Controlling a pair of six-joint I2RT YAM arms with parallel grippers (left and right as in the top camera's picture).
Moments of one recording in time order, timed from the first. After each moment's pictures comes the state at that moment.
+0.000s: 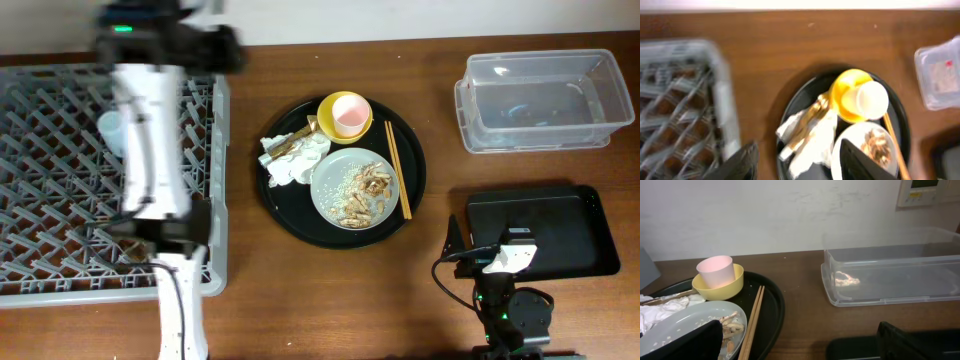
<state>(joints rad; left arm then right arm) -0.10 2.46 3.10 -1.63 0.27 -0.08 0.03 0.01 0.01 -0.07 0.03 0.08</state>
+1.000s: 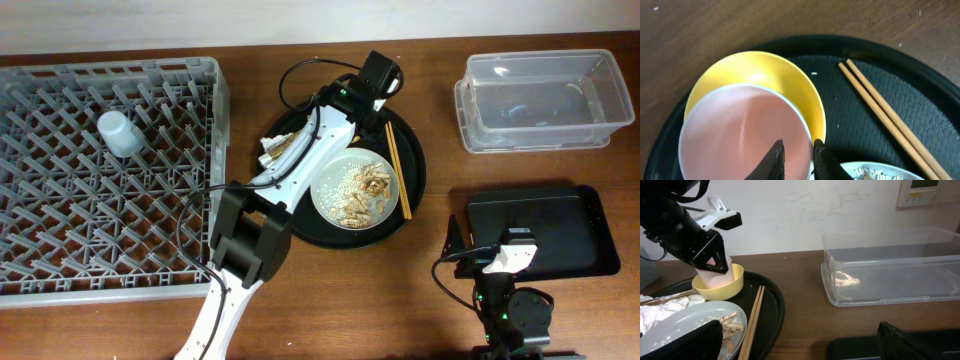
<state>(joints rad) -0.63 2.45 2.28 -0.88 -0.14 0.01 0.03 0.01 0.01 -0.07 0.03 0.08</state>
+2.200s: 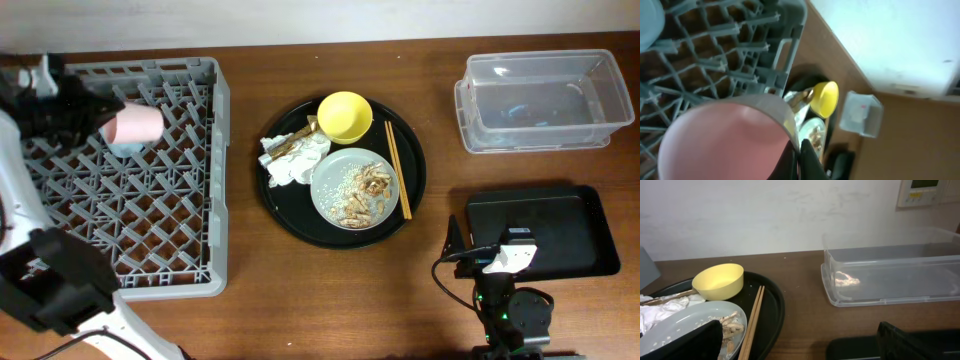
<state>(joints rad) 0.52 2.06 2.06 -1.30 0.90 -0.18 0.03 0.01 0.01 -0.07 0.03 0.08</state>
